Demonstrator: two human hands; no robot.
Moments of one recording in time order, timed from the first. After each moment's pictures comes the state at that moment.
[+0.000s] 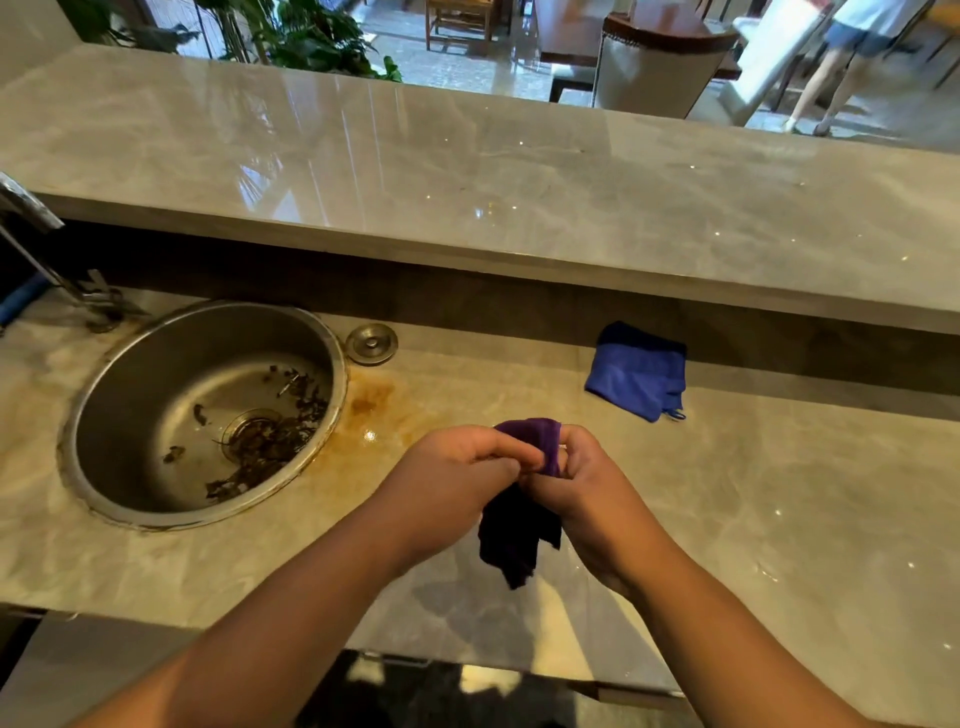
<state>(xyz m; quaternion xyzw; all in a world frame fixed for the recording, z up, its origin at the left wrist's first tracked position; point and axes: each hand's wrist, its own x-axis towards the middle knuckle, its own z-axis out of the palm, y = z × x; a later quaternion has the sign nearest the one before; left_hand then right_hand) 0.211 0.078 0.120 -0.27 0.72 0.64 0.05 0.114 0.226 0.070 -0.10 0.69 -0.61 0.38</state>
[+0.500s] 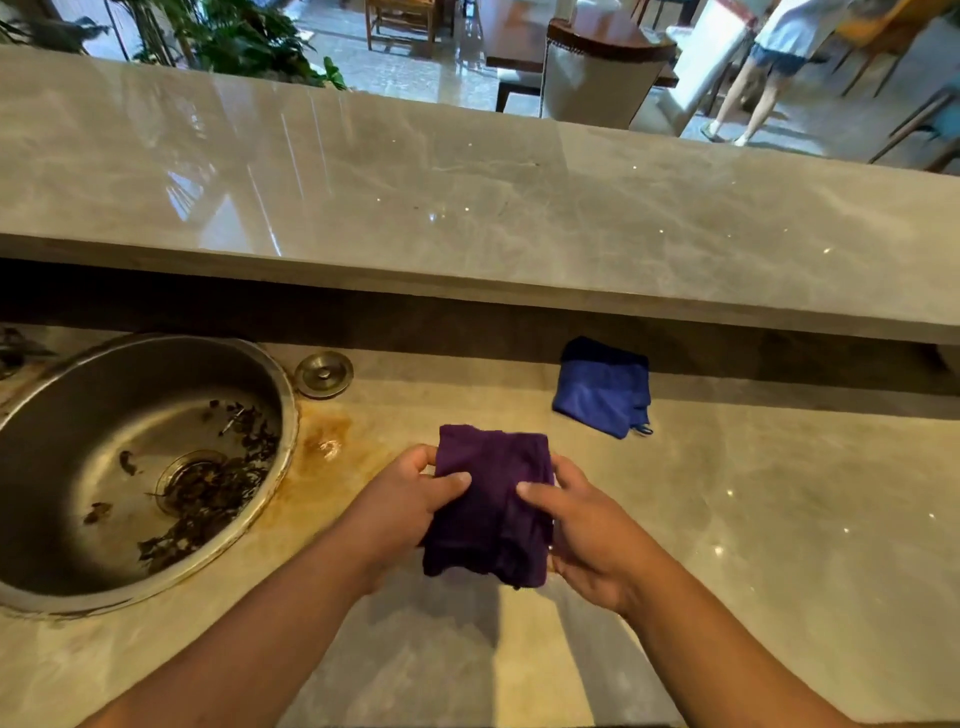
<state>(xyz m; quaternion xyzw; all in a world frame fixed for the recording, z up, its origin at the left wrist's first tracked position) 0.164 0.042 0.051 -0.33 0.61 0.71 0.09 0.076 0.224 0.047 0.08 0.63 -0.64 0.44</state>
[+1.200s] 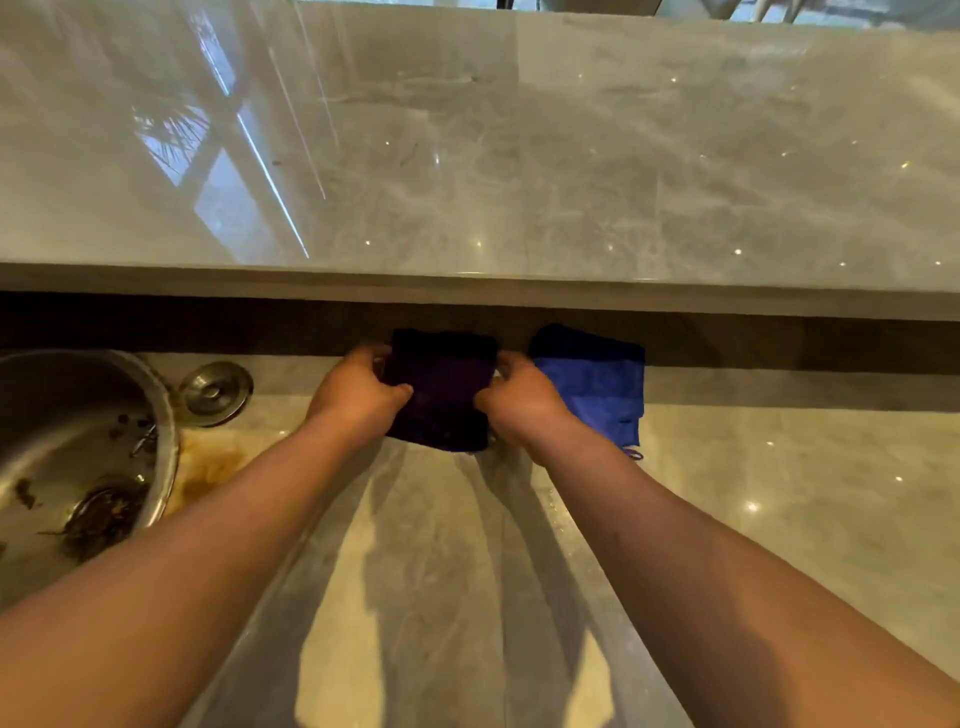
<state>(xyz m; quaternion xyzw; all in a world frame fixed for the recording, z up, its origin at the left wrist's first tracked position) -0.050 -0.009 -0.061 -0.41 0.82 0.40 0.02 -0.140 0.168 -0.046 -0.06 0.84 -0.43 0.34</state>
